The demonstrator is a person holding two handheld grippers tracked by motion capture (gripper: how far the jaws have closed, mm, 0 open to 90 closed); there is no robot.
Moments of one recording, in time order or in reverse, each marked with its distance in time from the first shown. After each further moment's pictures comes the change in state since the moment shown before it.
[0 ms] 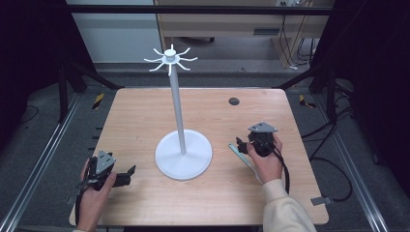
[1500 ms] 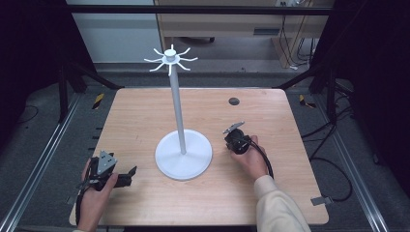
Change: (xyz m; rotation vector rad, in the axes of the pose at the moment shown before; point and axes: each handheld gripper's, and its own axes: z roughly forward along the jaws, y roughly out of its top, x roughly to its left) left arm -0.003 0.001 0.001 0.004 -0.013 0.017; right arm 0.034 0.005 0.065 0.332 0.171 -0.204
